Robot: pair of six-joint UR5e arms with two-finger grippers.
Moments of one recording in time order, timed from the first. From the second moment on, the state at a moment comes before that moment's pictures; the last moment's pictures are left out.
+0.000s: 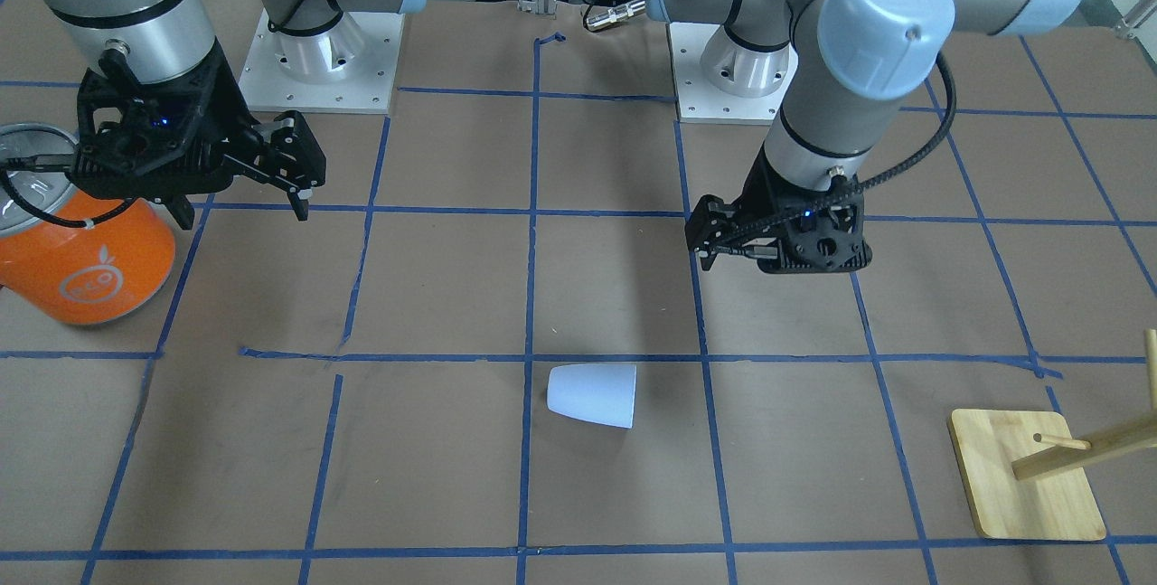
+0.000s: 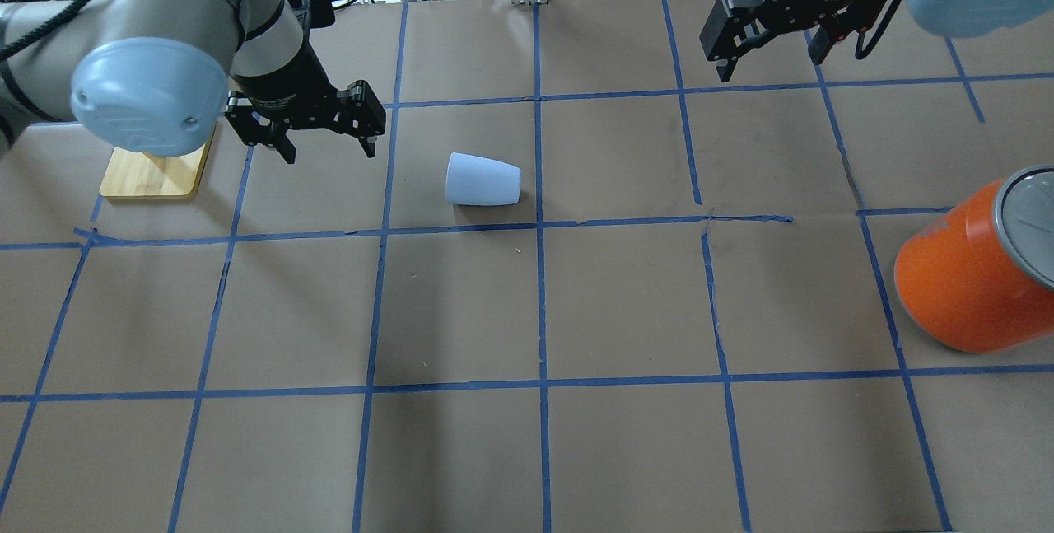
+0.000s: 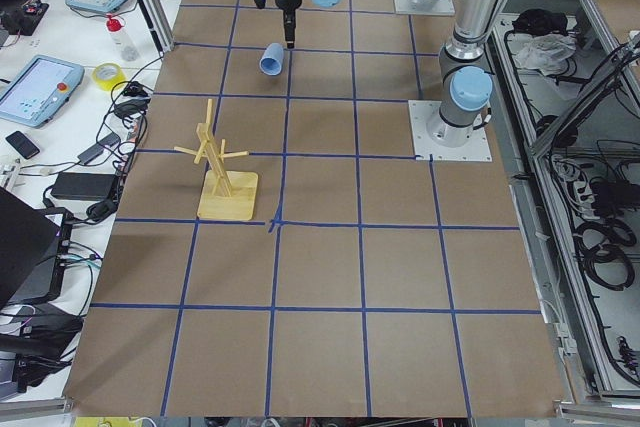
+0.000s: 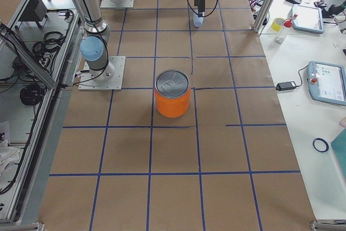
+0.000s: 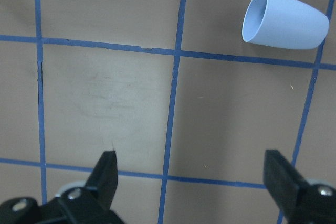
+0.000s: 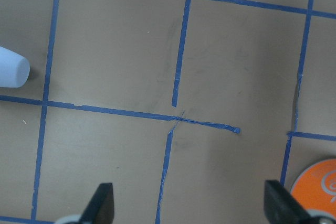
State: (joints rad) left arm -1.59 -1.74 -1.66 -1.31 1.55 -0.06; right arm 1.58 -1.48 1.47 -1.66 -1.60 -0.13
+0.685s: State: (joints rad) left arm -1.50 -1.98 -1.67 -1.10 1.04 -0.03; right arm 1.58 -1.47 1.49 -1.65 -1.60 -0.13
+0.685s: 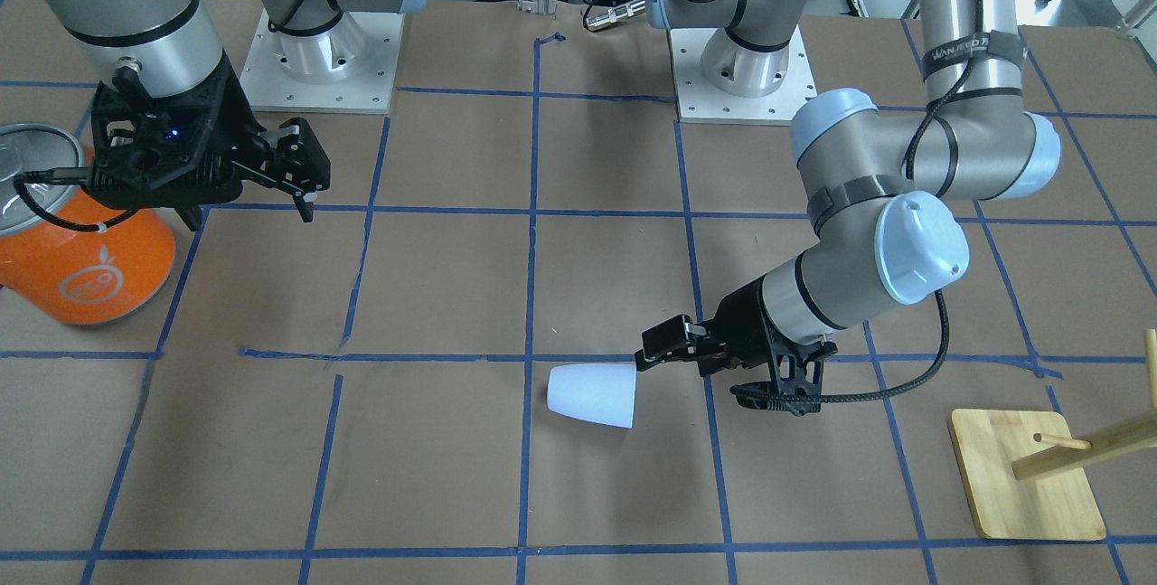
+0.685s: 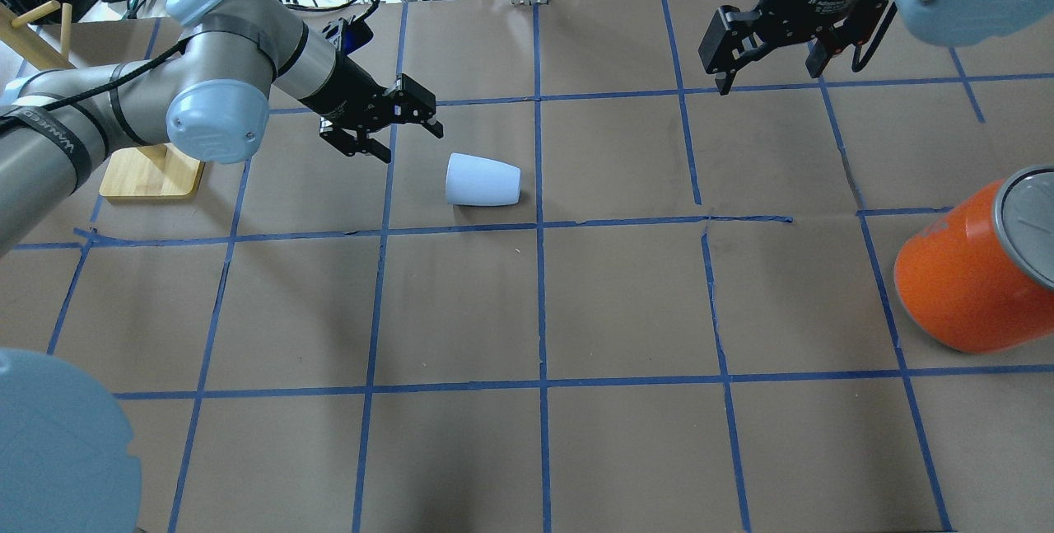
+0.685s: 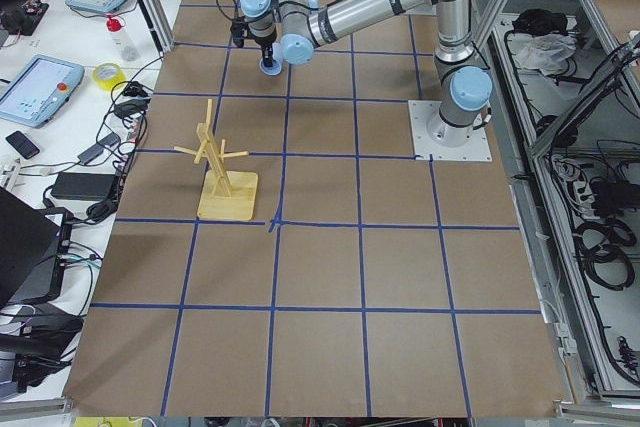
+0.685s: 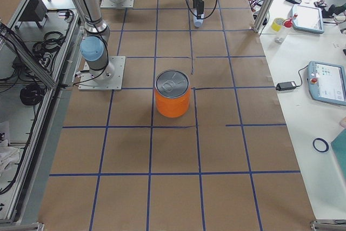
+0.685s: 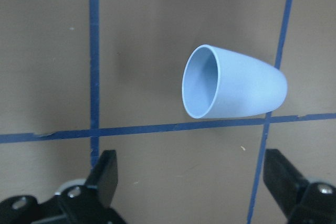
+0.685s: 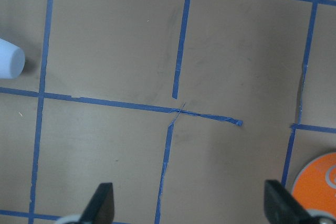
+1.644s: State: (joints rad) left arm -1.49 -2.15 -1.76 -0.82 0.83 -0.03; right arm 1.58 -1.47 1.52 -1.65 -1.57 -0.13
